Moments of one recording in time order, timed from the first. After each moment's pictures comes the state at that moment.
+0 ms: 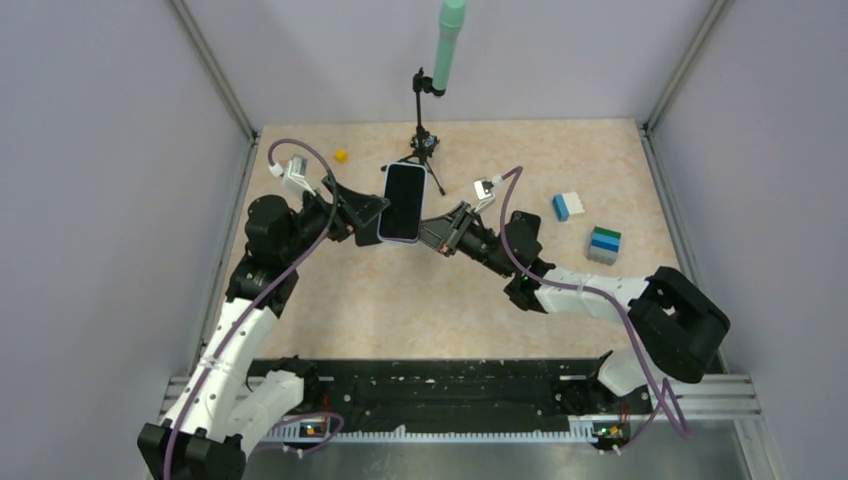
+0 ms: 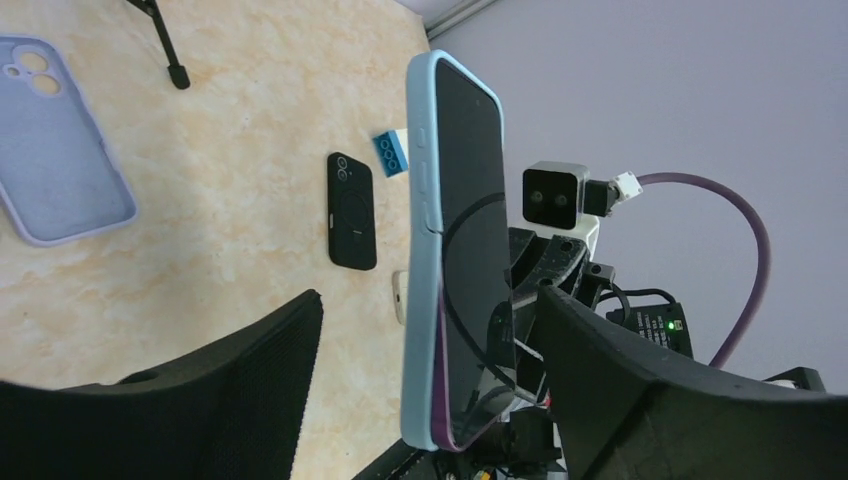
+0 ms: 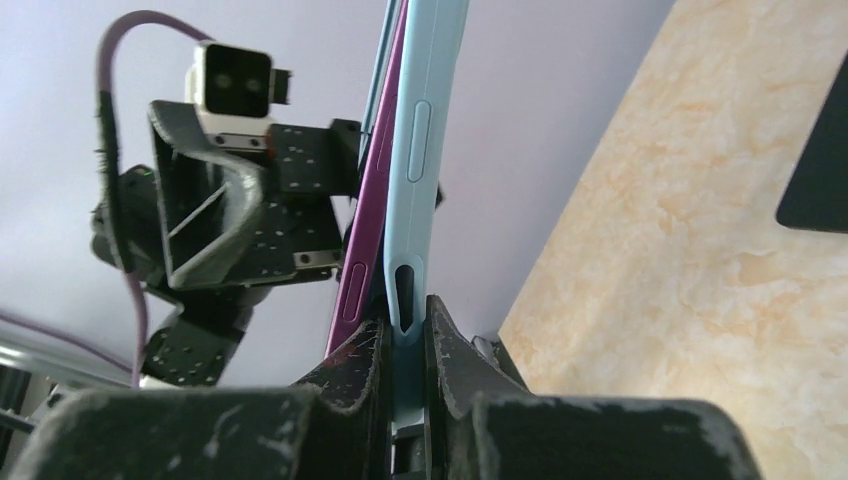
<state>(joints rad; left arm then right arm) -0.22 0.87 0.82 -0.07 0.47 -0.92 0.86 1.46 0.71 0.97 -0.16 1.16</state>
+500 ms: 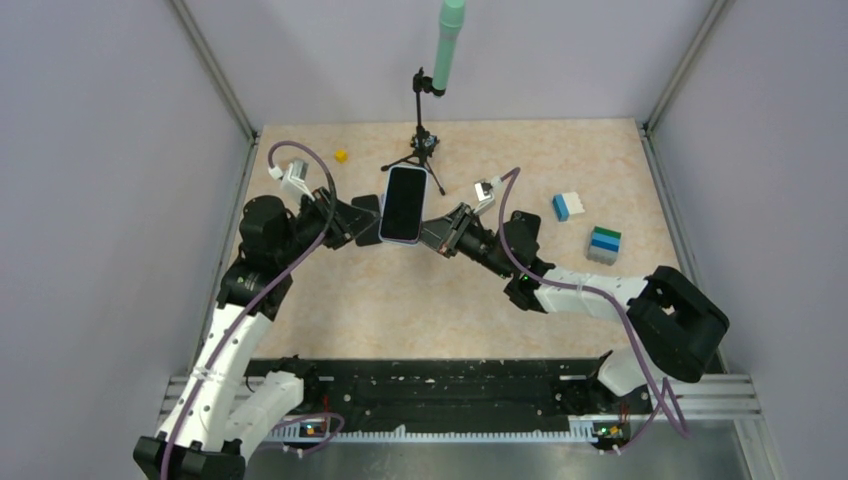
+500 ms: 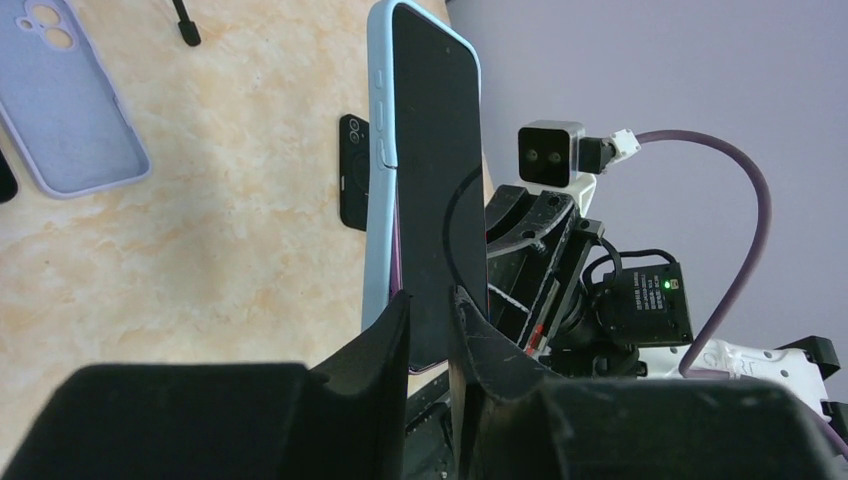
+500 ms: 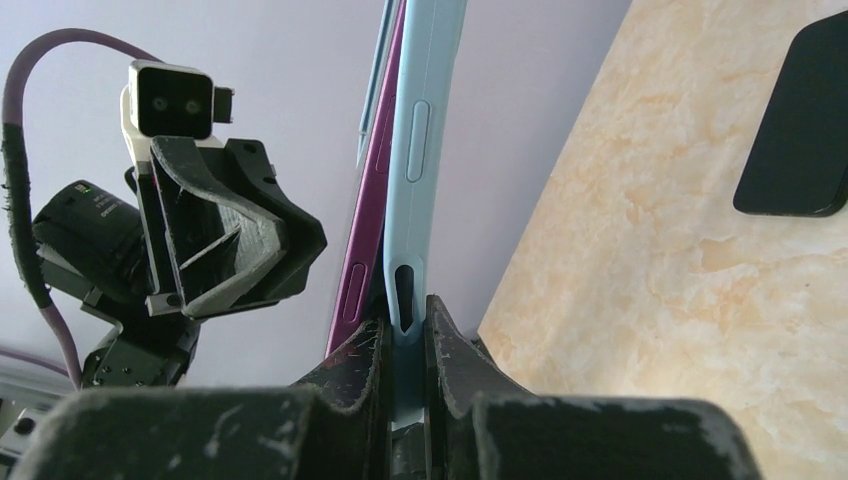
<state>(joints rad) -0.22 0.83 0.90 -0.27 0.48 -0.84 0.85 1.47 0.71 0.90 -0.12 1.14</state>
